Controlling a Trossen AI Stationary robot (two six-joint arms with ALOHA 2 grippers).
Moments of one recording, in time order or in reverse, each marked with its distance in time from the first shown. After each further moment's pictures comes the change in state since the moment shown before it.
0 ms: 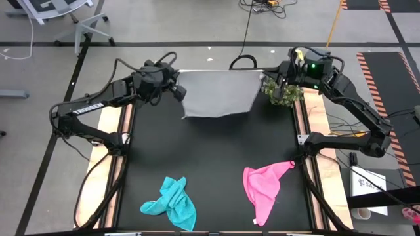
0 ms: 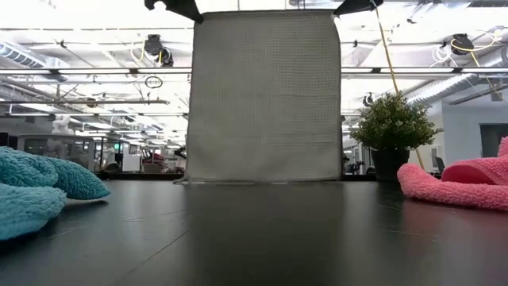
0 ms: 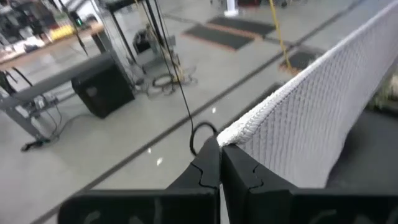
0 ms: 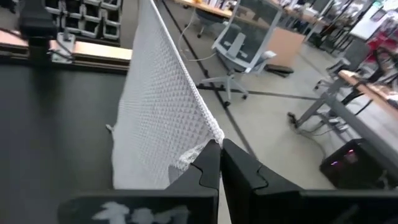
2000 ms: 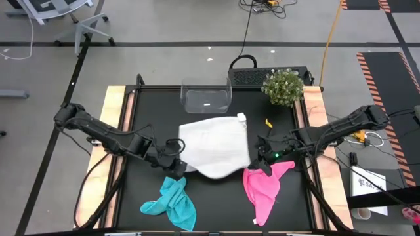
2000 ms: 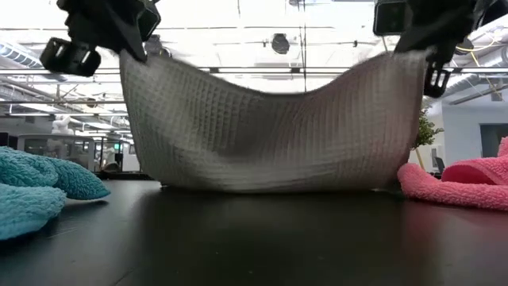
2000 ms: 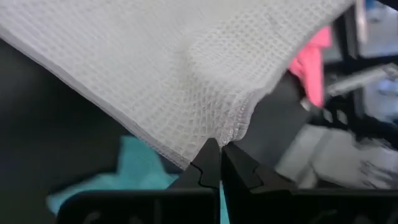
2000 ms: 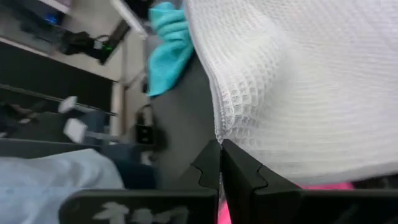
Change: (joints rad) left arm -0.661 0.030 -0.528 0.159 0.586 -1.335; right arm 0.981 -0.001 -0.724 0.468 0.018 1.359
